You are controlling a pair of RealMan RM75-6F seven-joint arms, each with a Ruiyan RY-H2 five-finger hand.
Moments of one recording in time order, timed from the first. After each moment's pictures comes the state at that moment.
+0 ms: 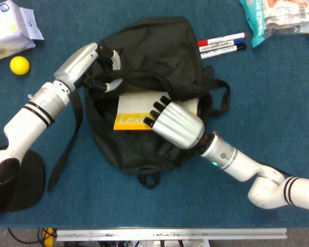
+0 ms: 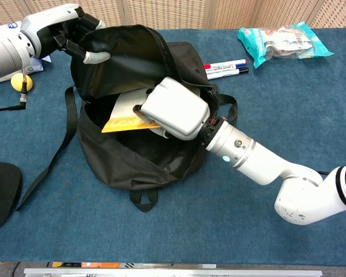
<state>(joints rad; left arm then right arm) -0.76 -1.21 -0.26 -1.63 1.26 0.72 -0.64 0.78 -2.02 0.06 -0.93 -1.83 1.28 -0.33</state>
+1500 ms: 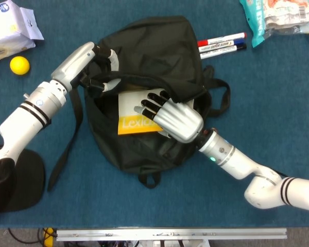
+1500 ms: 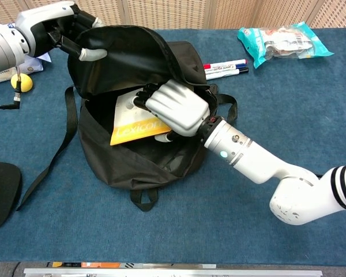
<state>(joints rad) -0.76 -1.17 -0.27 -1.65 1.26 0.68 -0.72 0.79 -2.02 0.05 -0.93 -1.71 1.22 -0.18</state>
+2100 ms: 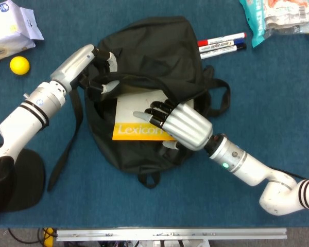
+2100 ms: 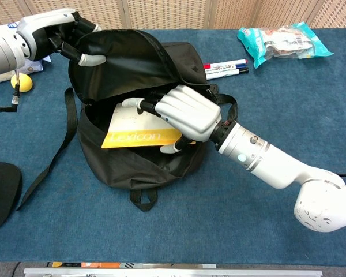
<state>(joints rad) -0.77 -1.17 -0.26 -1.64 1.24 0.65 -0.70 0.76 -1.89 0.00 -1.14 -1.72 1.20 -0.09</state>
